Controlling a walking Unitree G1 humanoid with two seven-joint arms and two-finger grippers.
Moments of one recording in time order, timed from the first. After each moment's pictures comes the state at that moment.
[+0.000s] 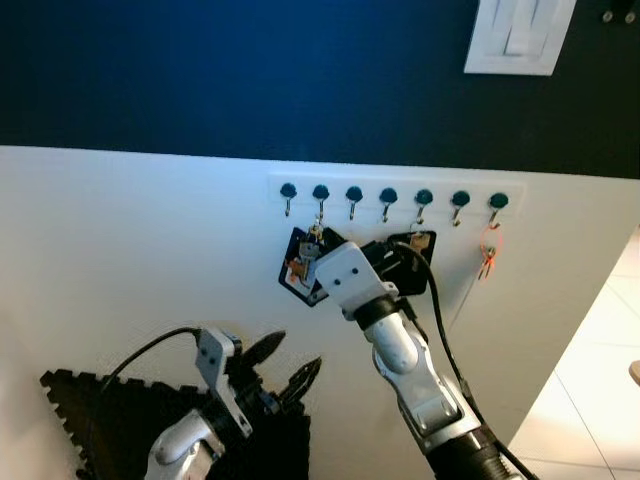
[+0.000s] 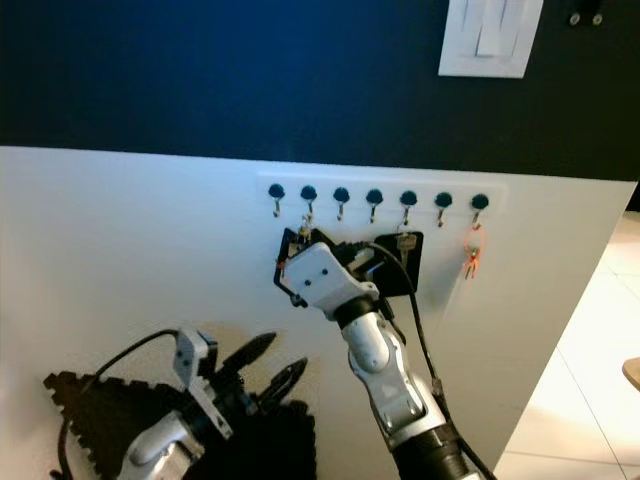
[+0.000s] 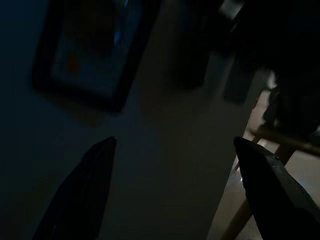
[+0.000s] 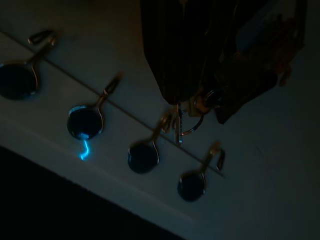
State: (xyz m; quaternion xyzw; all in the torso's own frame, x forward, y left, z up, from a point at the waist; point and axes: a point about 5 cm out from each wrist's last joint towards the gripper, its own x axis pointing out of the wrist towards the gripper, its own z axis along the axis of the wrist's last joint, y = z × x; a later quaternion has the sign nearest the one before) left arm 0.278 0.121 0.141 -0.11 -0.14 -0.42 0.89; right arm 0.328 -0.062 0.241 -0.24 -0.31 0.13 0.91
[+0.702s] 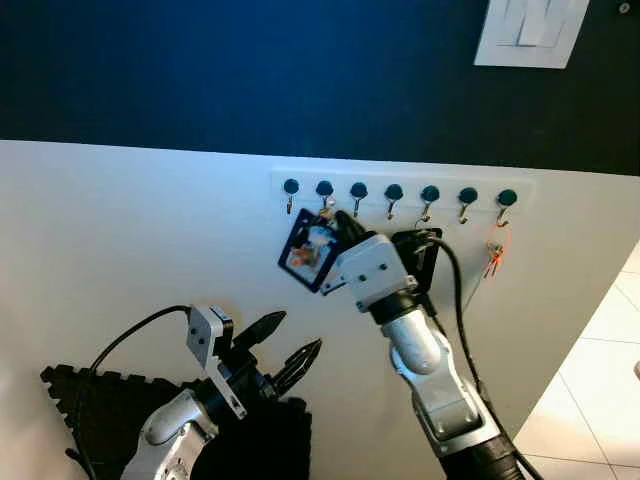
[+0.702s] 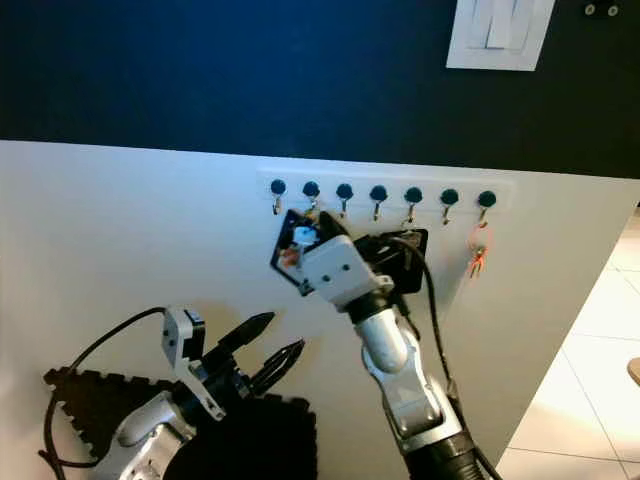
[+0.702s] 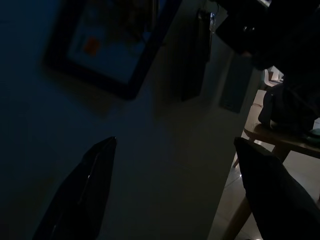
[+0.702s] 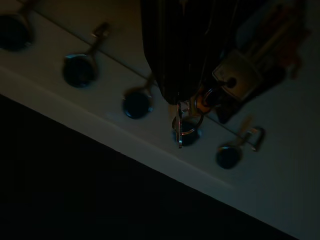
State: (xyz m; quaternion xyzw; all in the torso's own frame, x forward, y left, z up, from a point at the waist) left arm 0.278 0.126 0.155 -0.09 -0.14 -0.43 0.89; right arm 0.316 -0.081 0.259 -0.21 -0.35 0.10 0.91
